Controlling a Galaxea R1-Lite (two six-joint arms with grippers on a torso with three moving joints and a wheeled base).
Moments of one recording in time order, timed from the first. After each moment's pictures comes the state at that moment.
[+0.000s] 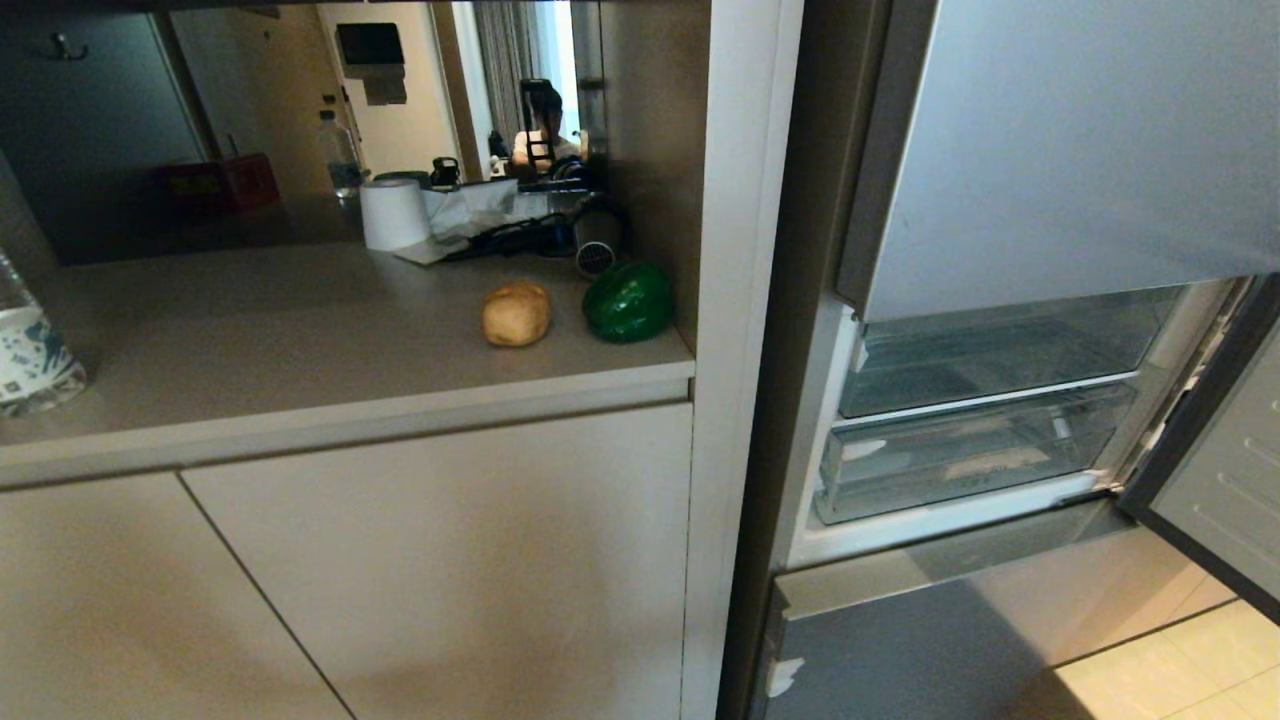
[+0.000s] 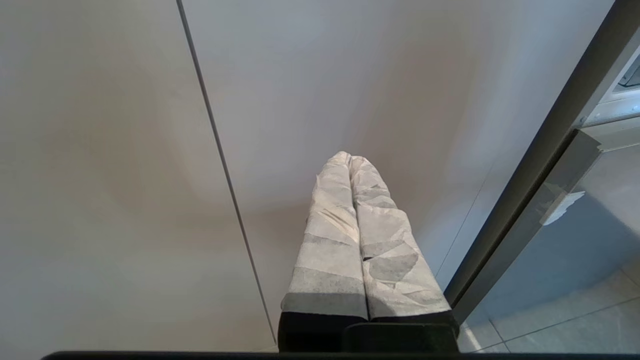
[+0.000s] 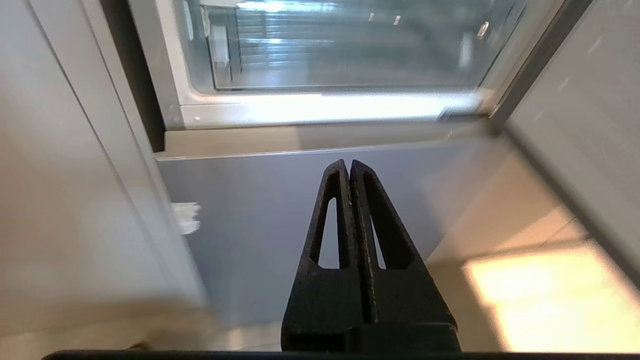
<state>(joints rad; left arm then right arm) 0.00 0.00 -0.04 0.11 0.01 -0.01 0.01 0.34 0.00 -0.25 -0.03 -0.13</state>
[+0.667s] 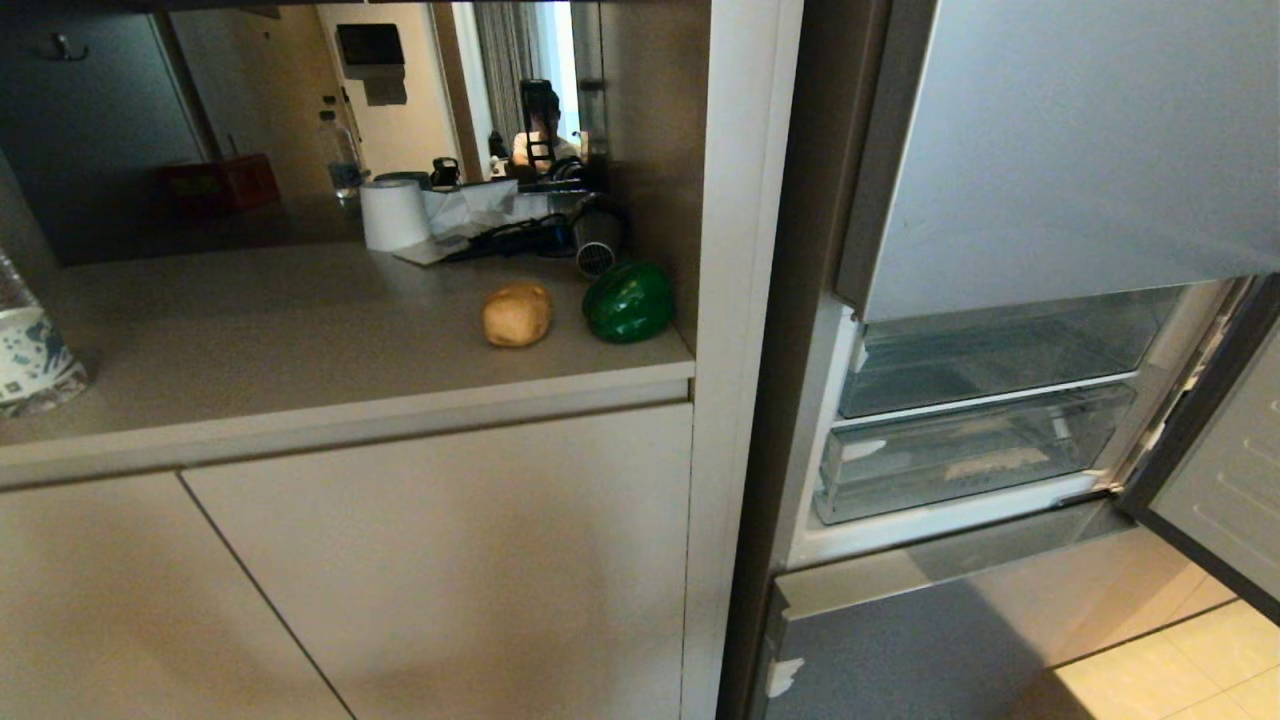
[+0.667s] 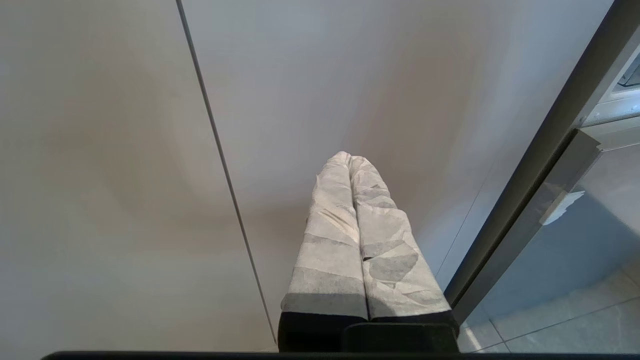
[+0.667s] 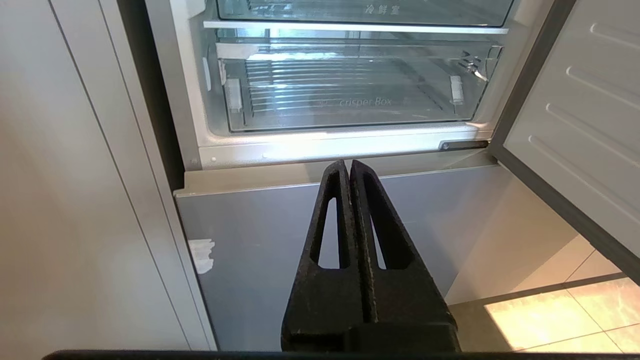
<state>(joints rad) 0.00 0.00 -0.04 0.11 0.01 -0.01 -0.01 0.00 0.00 -0.07 0.00 -0.05</state>
